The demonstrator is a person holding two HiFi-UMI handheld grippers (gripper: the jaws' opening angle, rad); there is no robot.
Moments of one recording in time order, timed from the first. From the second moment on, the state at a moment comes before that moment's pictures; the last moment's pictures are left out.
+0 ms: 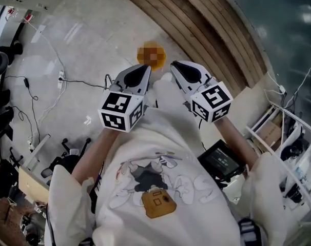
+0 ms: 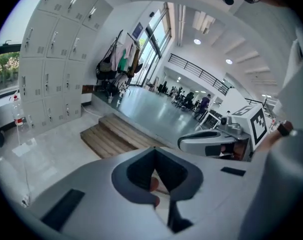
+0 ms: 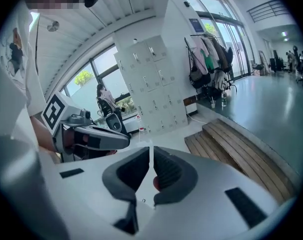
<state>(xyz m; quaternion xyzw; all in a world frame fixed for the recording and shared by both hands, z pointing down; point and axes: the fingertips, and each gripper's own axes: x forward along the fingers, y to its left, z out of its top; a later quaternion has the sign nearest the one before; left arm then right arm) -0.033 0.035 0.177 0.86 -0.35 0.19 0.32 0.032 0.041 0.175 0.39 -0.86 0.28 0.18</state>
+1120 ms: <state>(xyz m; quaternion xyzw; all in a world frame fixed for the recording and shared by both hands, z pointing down) -0.013 0.056 0.101 0.88 -0.38 0.12 0.26 0.042 0.084 0.127 0.47 -0.84 0.27 0.10</state>
